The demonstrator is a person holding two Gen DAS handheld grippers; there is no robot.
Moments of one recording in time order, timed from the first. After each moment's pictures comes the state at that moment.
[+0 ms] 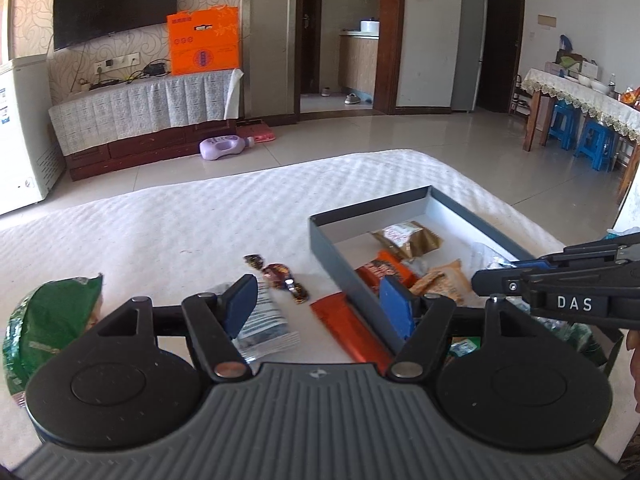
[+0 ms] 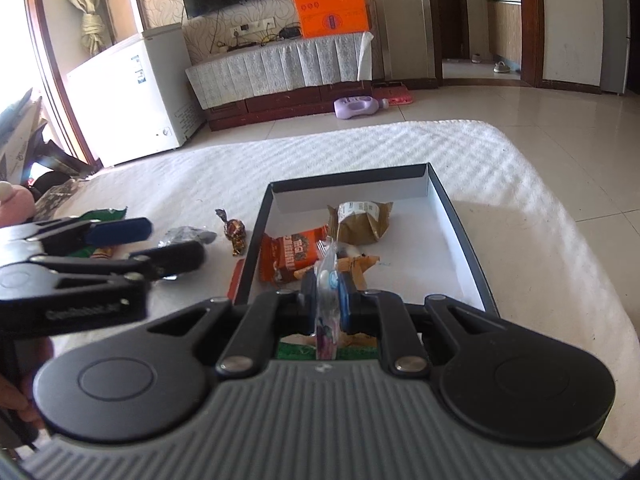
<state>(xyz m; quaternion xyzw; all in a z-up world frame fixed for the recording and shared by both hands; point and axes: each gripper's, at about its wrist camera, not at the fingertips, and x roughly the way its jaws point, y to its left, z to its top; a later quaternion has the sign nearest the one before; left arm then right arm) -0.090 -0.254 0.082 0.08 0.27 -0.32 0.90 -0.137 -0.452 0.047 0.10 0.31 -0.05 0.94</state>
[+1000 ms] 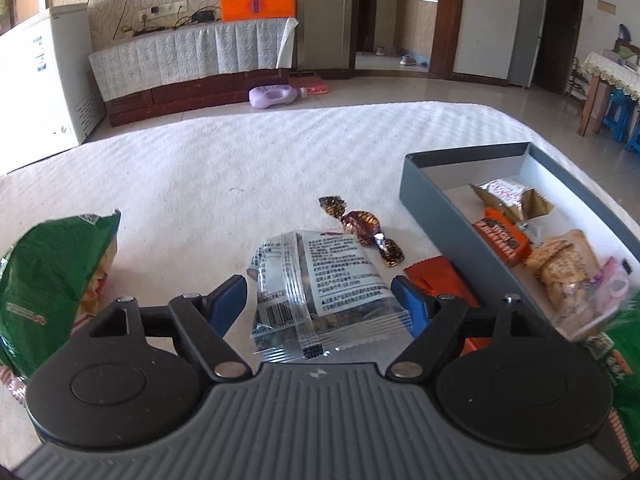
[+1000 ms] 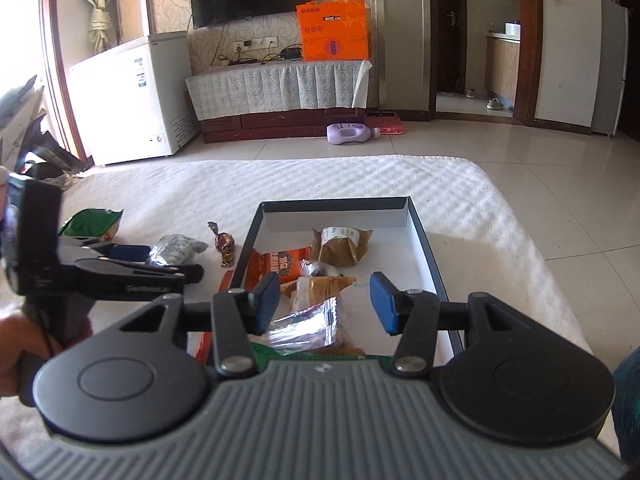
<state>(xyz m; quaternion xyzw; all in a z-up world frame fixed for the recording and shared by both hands) -0.024 -0.259 0.022 0.08 0.34 -0.24 0.91 -0.162 -0.452 0.067 0.05 0.27 -0.06 0.96</state>
